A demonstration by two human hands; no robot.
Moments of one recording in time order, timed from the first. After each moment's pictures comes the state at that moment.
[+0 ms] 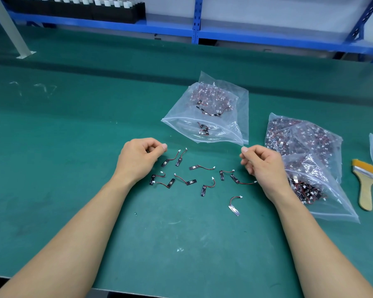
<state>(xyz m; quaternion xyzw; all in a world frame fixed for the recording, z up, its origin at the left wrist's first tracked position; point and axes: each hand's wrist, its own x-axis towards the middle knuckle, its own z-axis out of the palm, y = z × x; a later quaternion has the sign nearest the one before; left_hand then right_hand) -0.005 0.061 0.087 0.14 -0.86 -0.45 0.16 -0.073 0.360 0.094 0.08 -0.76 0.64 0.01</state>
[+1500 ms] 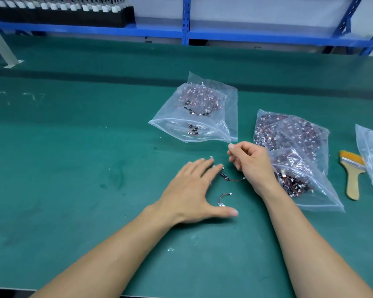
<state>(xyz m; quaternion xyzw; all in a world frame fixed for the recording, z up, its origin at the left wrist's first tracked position) 0.025 0.187 0.091 -0.14 -0.97 -0.22 -0.02 -0.072 0.355 0.097 0.08 -0.75 0.66 0.00</state>
